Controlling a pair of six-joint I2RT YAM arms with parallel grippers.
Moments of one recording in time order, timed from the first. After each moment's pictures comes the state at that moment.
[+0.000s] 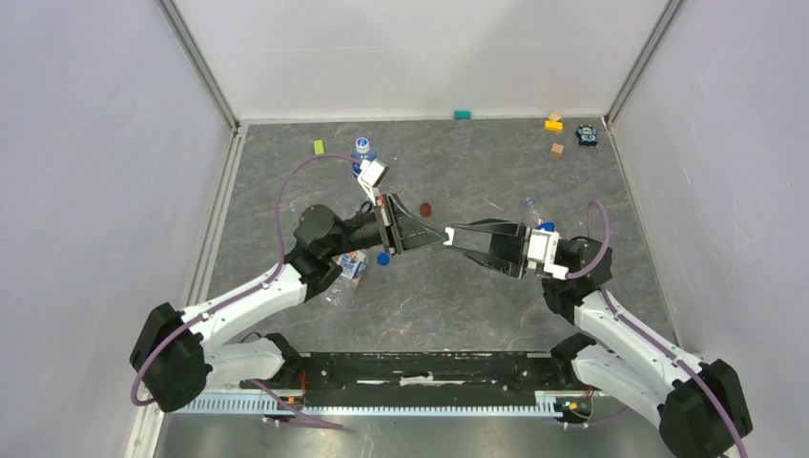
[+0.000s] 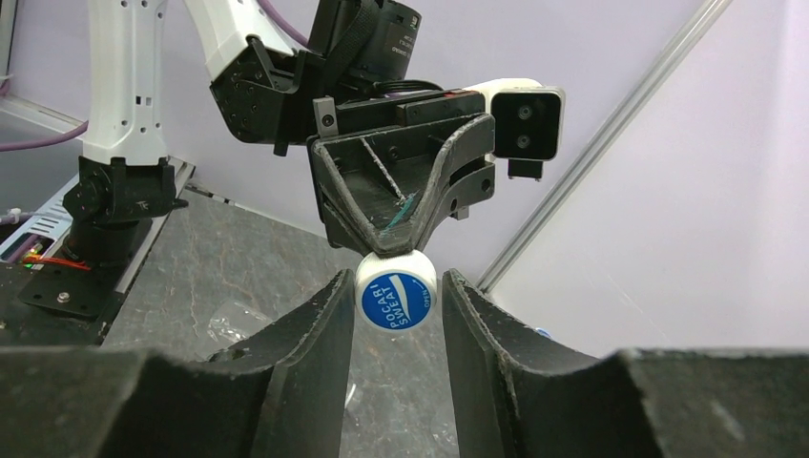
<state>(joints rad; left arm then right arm) -0.77 1.15 0.72 0.75 0.63 -1.16 0.51 0.89 0.46 1.08 -0.95 -0.04</state>
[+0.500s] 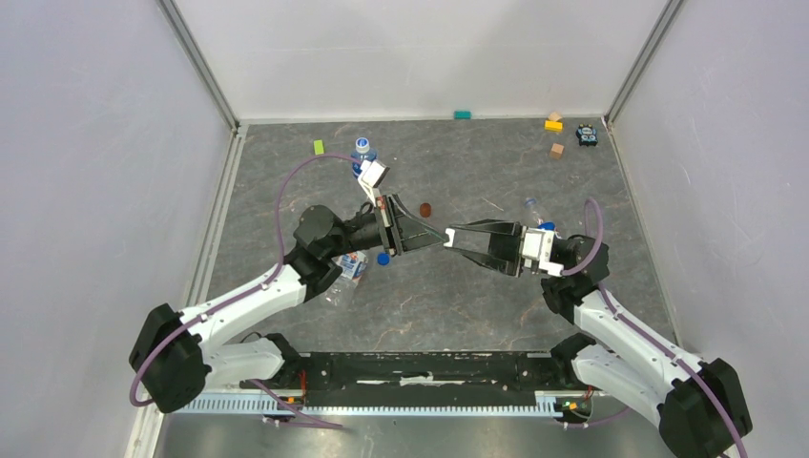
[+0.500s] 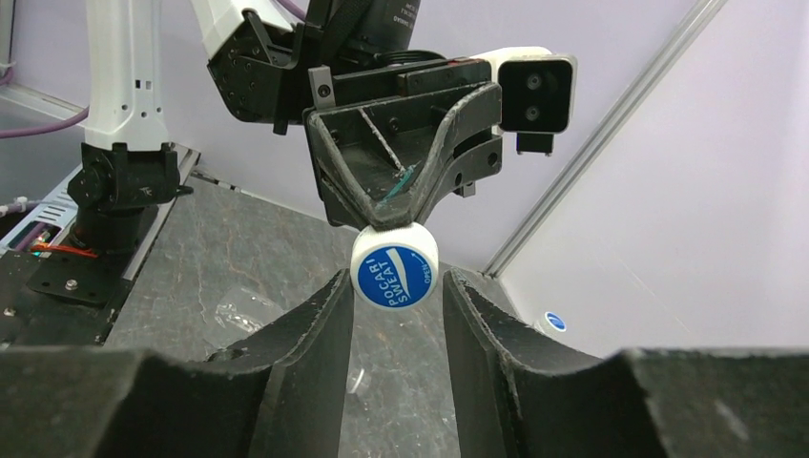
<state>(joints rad) -0.77 1.14 0.72 0.74 0.63 -1.16 0.51 0.89 0.46 1.04 -0.95 -0.06</state>
